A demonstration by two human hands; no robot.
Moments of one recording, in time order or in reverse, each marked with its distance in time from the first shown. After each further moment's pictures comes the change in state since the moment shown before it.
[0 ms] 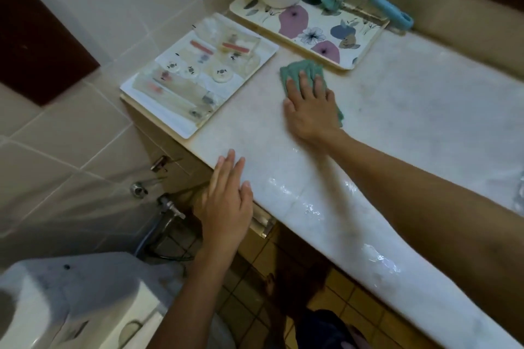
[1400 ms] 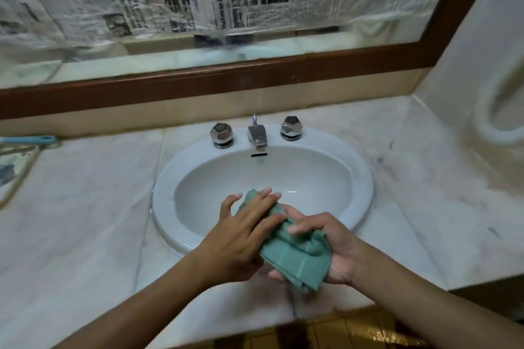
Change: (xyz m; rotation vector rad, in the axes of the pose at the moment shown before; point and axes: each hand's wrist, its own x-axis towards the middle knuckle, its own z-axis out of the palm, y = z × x) left_hand -0.250 0.505 0.208 0.198 -0.248 1.732; right_hand -0.616 0.401 -0.153 2.464 -0.031 0.320
